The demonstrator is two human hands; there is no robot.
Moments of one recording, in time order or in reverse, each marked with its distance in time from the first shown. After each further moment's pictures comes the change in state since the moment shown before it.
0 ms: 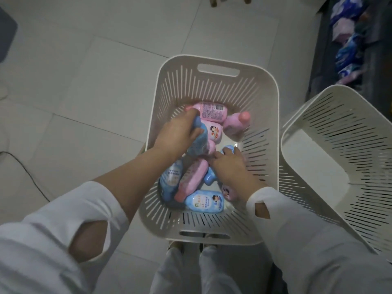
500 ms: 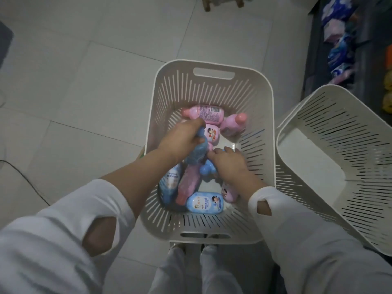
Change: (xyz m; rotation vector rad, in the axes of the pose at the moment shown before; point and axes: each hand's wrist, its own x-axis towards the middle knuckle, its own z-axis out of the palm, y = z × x) left_hand 0.005 0.004 0.005 -0.028 -0.163 0.028; right_hand -0.006 0.007 -0.005 0.088 0.142 0.005
